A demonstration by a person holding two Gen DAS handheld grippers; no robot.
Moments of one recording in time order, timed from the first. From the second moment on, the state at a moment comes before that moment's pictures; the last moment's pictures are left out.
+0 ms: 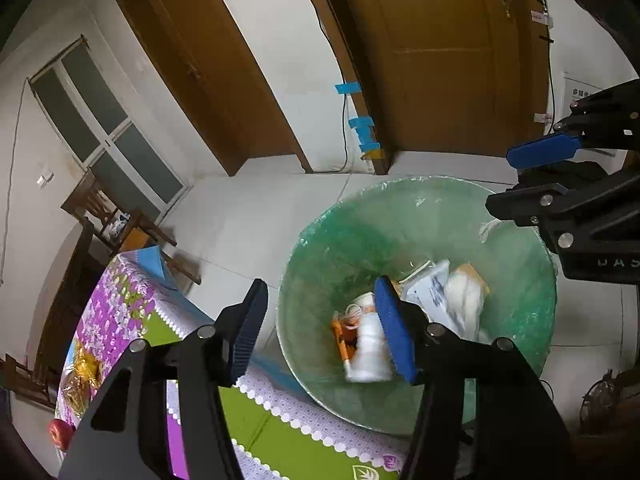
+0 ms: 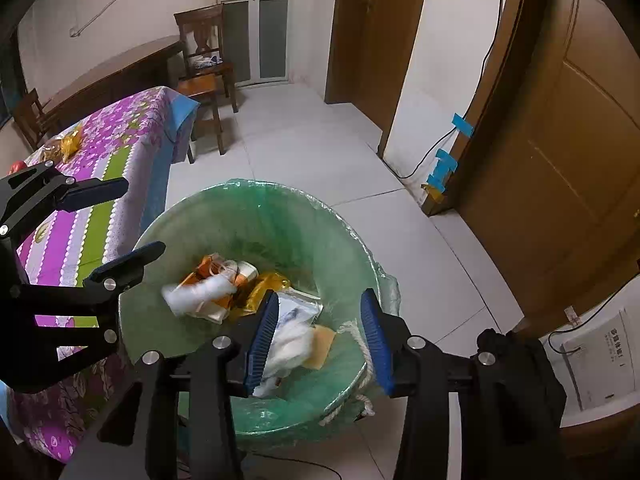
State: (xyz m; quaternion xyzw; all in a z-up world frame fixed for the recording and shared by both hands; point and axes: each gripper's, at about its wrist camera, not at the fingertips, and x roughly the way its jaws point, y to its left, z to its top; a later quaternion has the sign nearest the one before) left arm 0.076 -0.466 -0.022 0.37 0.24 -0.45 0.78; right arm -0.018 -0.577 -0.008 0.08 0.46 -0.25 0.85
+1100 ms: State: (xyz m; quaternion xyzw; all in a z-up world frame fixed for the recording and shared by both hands) left arm 0.130 -0.334 -0.010 0.26 0.25 -0.31 0.88; right arm -0.008 -0.489 0.022 0.01 0.28 -0.26 0.92
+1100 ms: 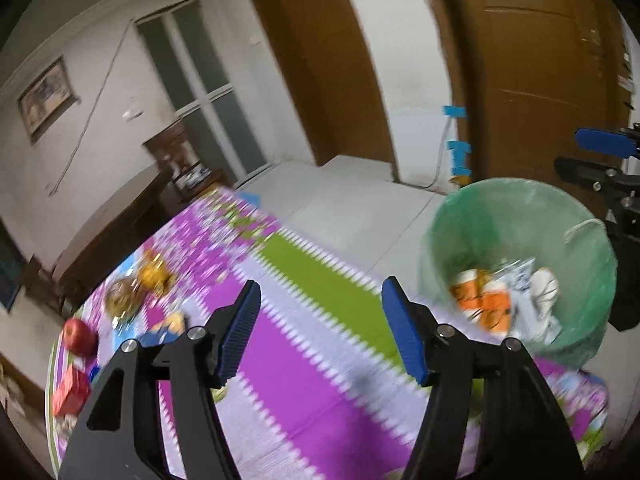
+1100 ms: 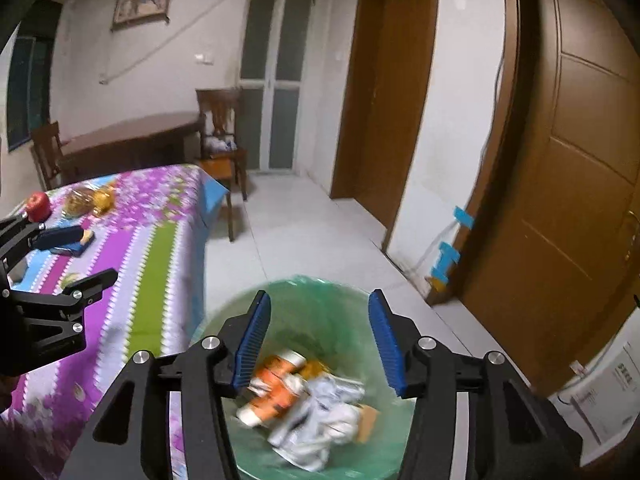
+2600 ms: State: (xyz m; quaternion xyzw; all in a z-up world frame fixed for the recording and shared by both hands) left arm 0.267 -0.086 -0.049 0.06 0.39 -0.09 0.92; right arm 0.357 -0.254 -0.061 -0.15 0.45 0.29 0.83
